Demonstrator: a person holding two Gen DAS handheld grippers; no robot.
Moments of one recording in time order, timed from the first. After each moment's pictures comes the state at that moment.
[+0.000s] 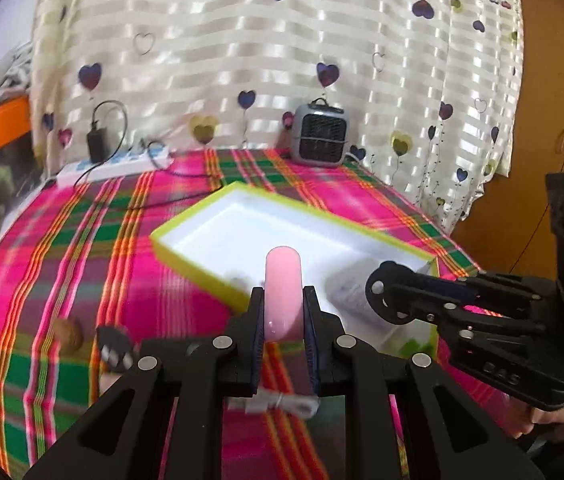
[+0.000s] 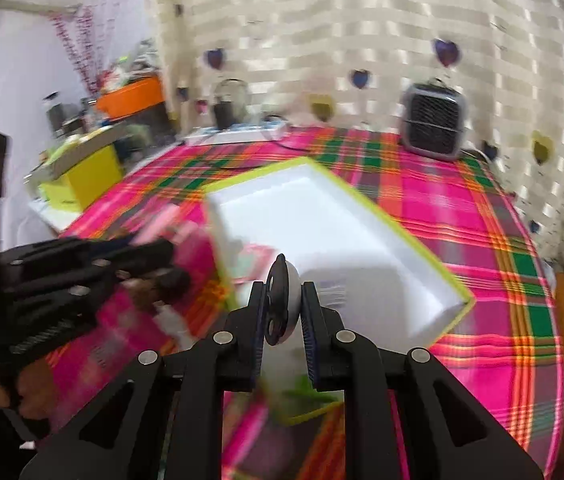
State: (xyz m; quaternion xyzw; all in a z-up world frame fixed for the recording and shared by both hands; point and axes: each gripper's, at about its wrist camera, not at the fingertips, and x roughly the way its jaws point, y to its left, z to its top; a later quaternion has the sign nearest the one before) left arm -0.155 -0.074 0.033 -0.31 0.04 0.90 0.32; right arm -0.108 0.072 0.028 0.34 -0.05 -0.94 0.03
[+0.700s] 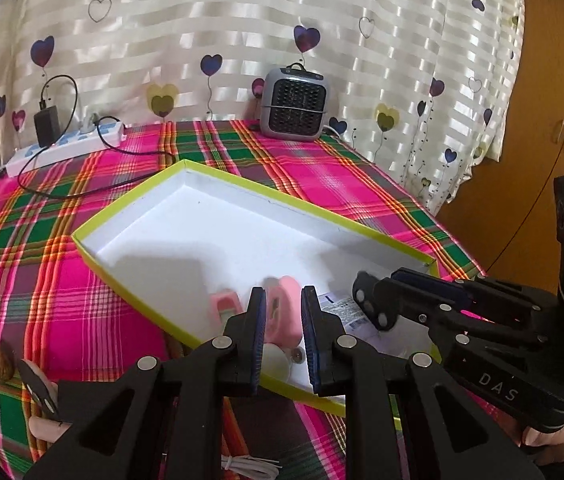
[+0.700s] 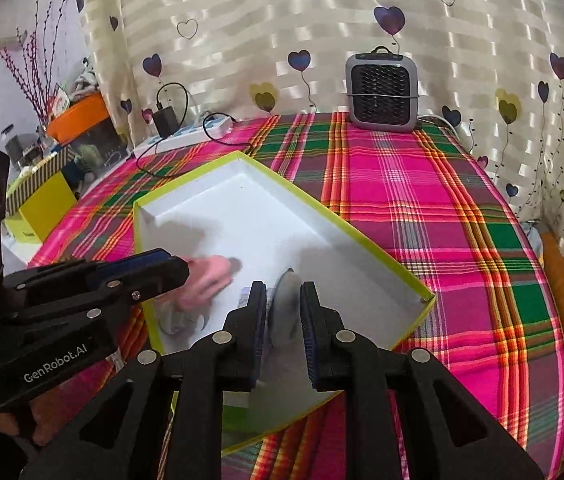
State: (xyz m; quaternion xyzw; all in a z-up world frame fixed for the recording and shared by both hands) left arm -0.189 -0.021 0.009 -0.36 0.04 0.87 0.35; right arm -0.125 0.113 0.011 0.35 -0.10 -0.93 -0.02
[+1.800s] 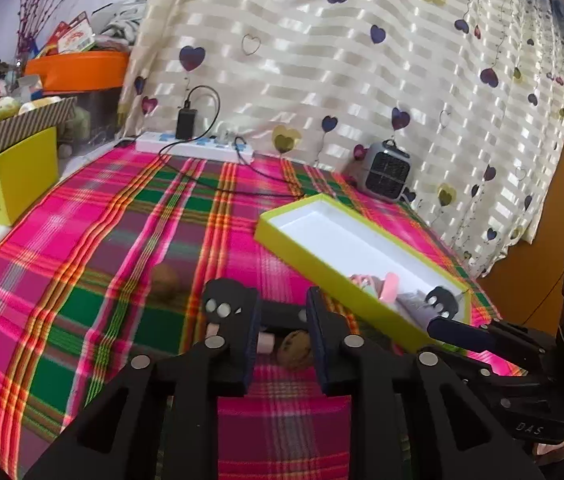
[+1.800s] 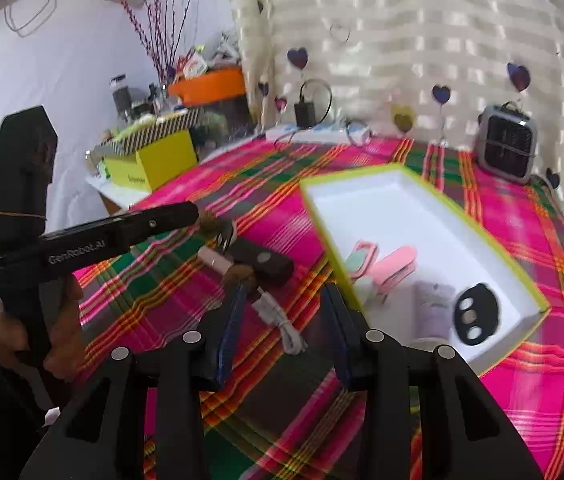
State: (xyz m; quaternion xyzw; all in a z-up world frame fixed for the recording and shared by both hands) left arm -0.146 -0.182 0.022 -0.31 -0.07 0.92 0.23; right arm -0.092 0.009 0.024 0.32 -0.02 -0.93 0.16
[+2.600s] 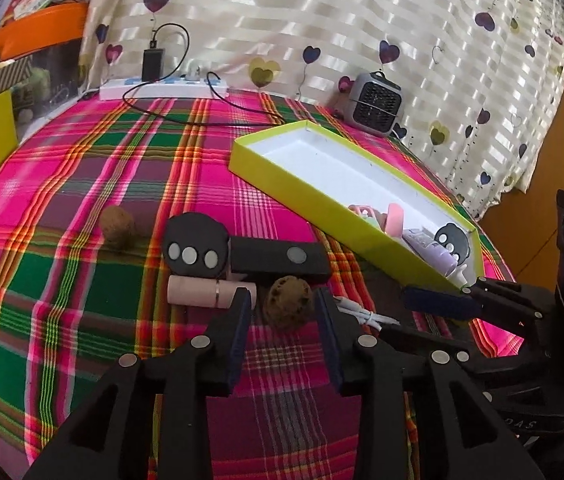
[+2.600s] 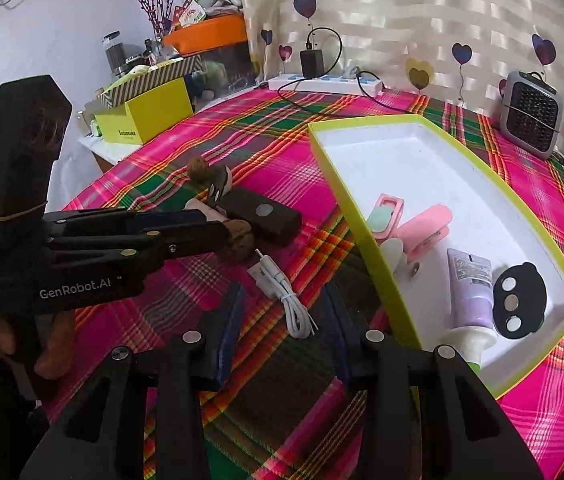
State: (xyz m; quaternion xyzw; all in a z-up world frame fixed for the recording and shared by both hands) left arm -0.166 -0.152 -0.016 -0.40 -0.03 0.88 0.28; right arm -0.114 -0.005 -0.007 0.39 0.00 -0.90 0.16
